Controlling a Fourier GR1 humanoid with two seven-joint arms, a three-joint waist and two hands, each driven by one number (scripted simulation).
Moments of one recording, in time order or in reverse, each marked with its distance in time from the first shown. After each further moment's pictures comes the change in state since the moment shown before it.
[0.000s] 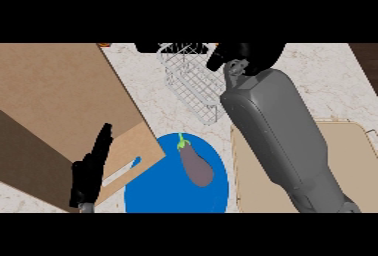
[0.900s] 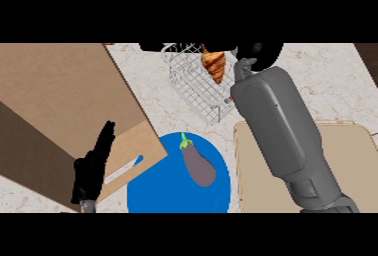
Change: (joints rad) left arm -0.020 -0.007 0.003 0.011 -0.005 -0.011 0.004; right arm 0.021 0.003 -0.127 0.200 -0.265 -0.614 -0.149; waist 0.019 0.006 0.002
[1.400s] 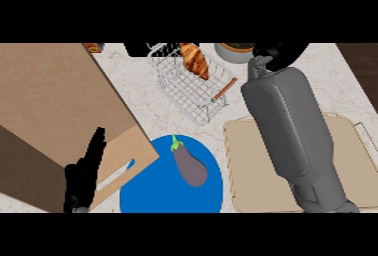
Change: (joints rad) left arm 0.053 0.008 0.030 -0.014 0.008 0.014 -0.003; right arm 0.032 -0.001 -0.055 -0.096 0.234 -0.211 0.042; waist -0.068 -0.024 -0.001
